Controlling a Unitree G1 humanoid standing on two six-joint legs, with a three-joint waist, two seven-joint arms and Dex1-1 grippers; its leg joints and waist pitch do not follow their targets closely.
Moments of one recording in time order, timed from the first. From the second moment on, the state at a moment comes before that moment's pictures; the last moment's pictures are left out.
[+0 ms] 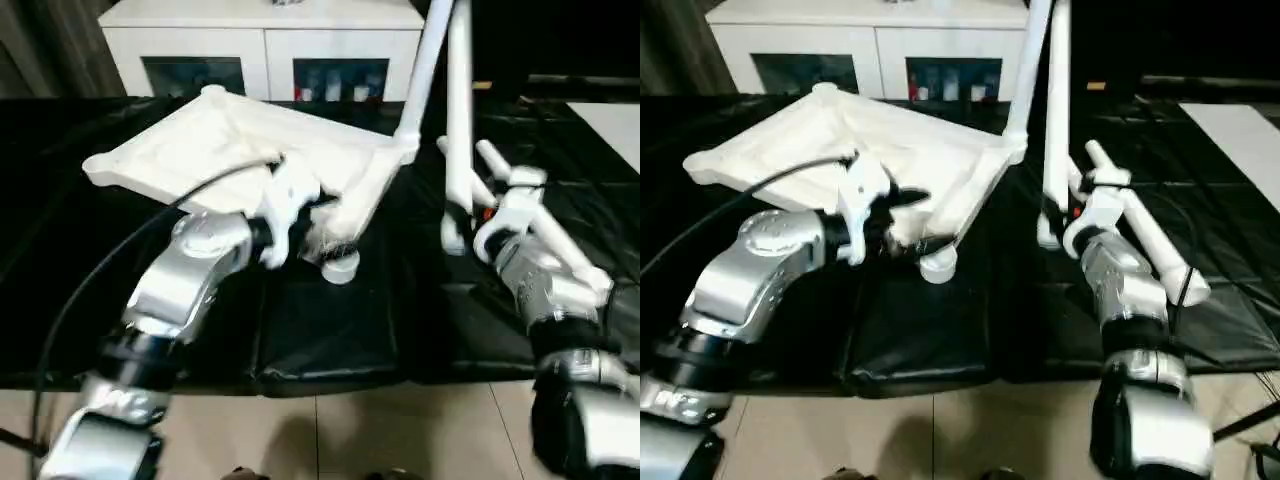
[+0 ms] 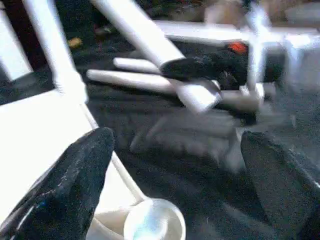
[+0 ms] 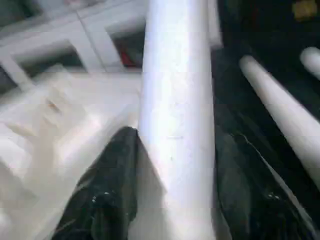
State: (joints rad) left arm -0.62 0.24 -0.13 0.09 -0.21 0.52 -0.76; right arm -0.64 -0.20 -0.33 0.61 0.33 0.19 0.41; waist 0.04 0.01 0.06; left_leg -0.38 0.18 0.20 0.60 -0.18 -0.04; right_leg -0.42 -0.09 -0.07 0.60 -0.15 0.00
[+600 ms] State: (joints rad) left arm -0.75 -0.03 0.18 0.15 -0.54 0.76 -0.52; right arm -0.34 -0.19 -0.02 0.00 0.55 0.43 0.77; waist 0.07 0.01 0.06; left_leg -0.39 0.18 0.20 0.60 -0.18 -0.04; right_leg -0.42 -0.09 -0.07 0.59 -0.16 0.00
